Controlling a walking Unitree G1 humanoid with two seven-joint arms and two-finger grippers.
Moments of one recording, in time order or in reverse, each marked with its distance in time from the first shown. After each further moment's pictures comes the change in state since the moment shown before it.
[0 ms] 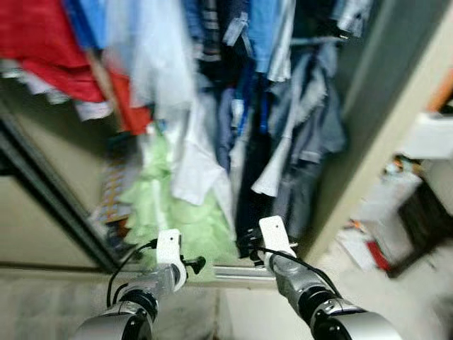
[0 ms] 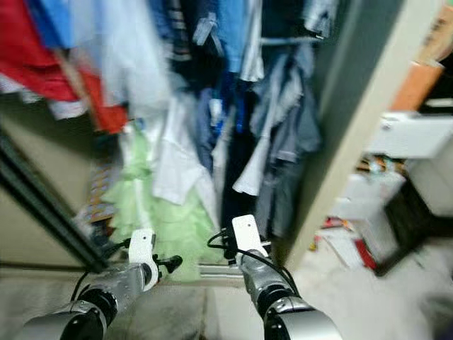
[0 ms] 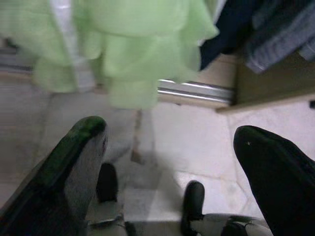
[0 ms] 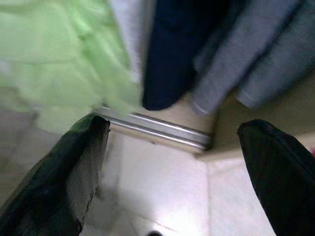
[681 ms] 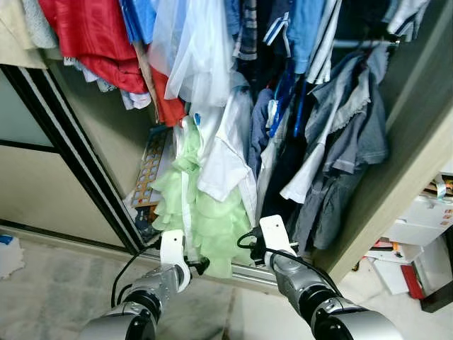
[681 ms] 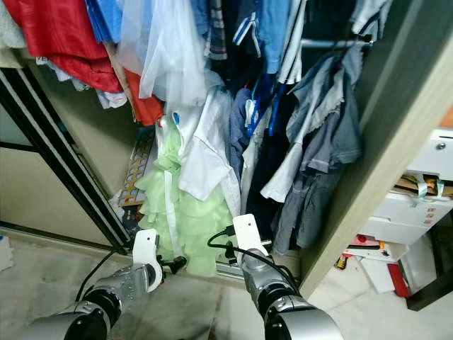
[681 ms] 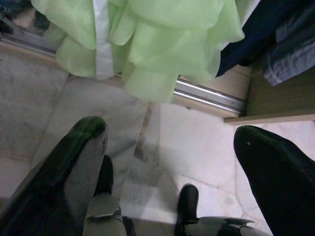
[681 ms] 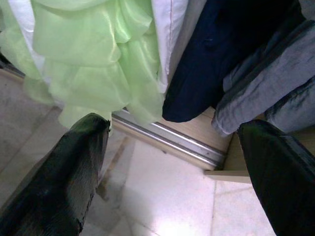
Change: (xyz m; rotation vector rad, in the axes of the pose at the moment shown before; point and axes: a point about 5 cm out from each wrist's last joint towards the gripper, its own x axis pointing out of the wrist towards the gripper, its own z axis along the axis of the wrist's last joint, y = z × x) left arm 0.000 -0.002 -0.003 -0.008 0.004 -0.009; right arm 0.000 -0.001 0.000 -0.006 -0.001 -0.013
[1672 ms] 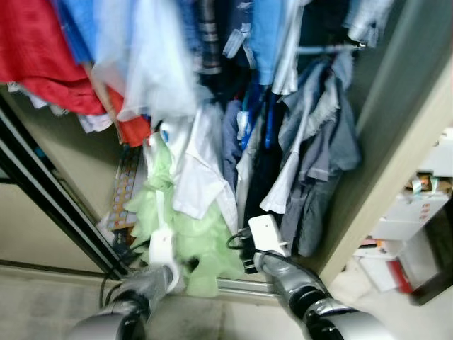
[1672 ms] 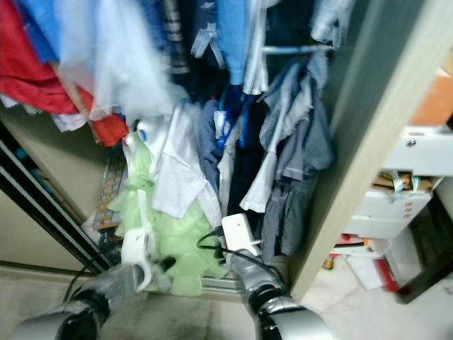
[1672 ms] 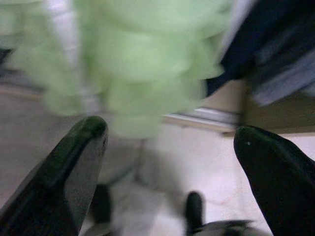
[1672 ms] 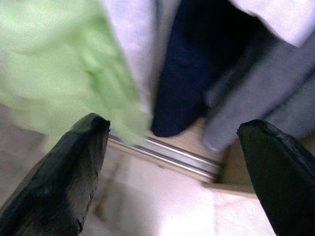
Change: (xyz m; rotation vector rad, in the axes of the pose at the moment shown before) left arm 0.001 -0.007 0.007 0.009 -0.022 -0.031; right arm 0.000 0.000 -0.002 -0.006 0.002 0.005
